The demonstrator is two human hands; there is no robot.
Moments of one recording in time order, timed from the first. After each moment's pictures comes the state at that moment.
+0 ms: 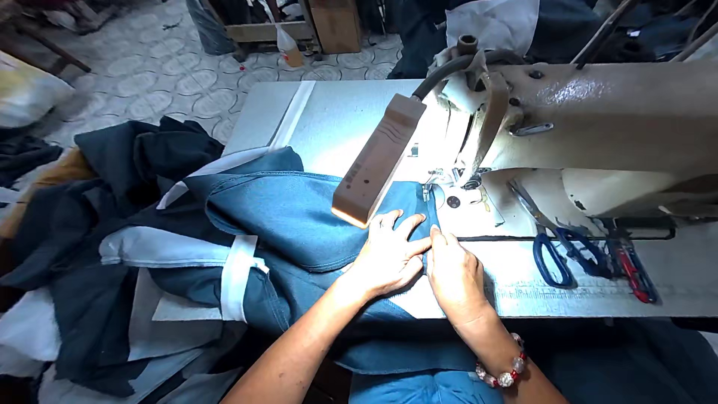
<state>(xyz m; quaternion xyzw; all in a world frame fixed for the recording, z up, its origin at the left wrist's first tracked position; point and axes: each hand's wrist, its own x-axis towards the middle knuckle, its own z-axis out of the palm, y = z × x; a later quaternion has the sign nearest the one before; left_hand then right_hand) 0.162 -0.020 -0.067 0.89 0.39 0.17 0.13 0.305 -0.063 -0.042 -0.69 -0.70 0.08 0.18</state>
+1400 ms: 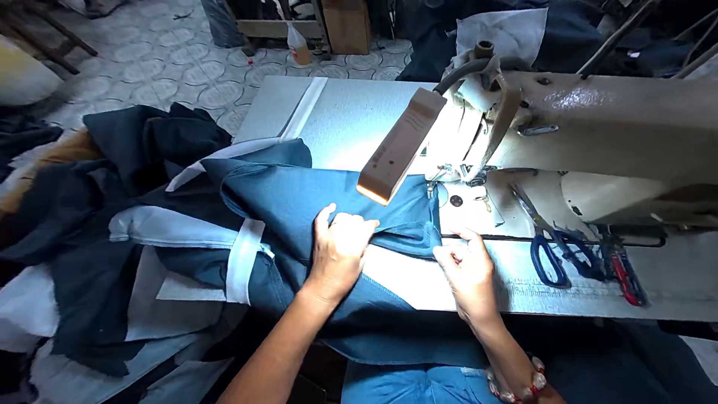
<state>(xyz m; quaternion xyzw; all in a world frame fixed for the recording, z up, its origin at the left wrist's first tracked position) 0.112 -0.047 -0.066 0.81 0.50 0.30 -0.10 0.324 -0.076 -0.066 -0.51 -0.49 0.40 0.58</state>
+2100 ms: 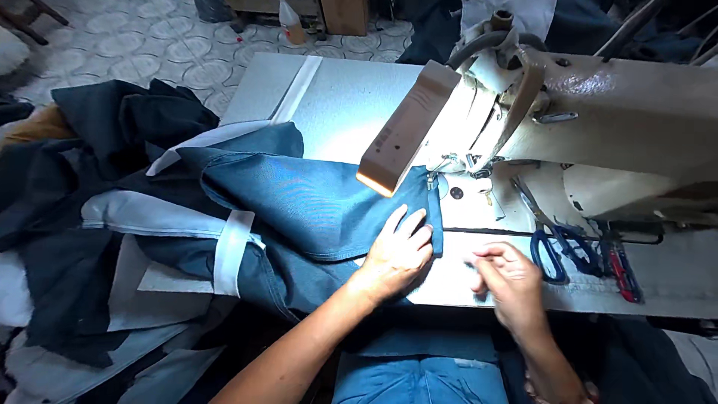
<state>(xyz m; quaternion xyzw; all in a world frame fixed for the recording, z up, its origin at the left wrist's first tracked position) 0.178 -0.043 -0.081 0.89 0.35 0.30 -0.04 0.376 -0.093 -0.048 -0.58 -0.50 0.40 0.50</state>
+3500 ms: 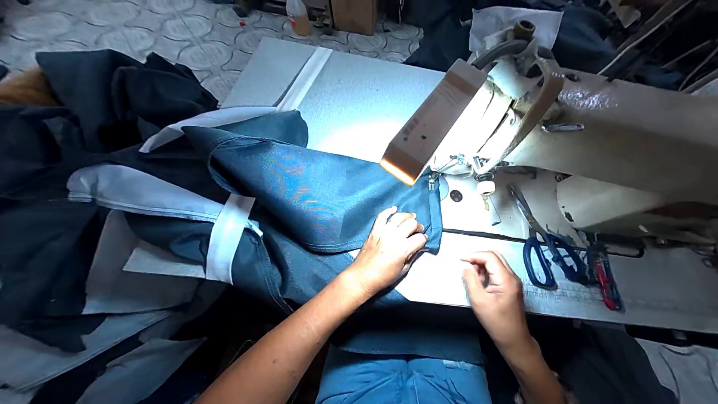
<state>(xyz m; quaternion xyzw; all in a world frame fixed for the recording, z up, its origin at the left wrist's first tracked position) 0.172 -0.044 -0.089 0.86 0.39 0.33 0.06 0.375 -0.099 -0.062 -0.55 -0.68 0.21 0.44</state>
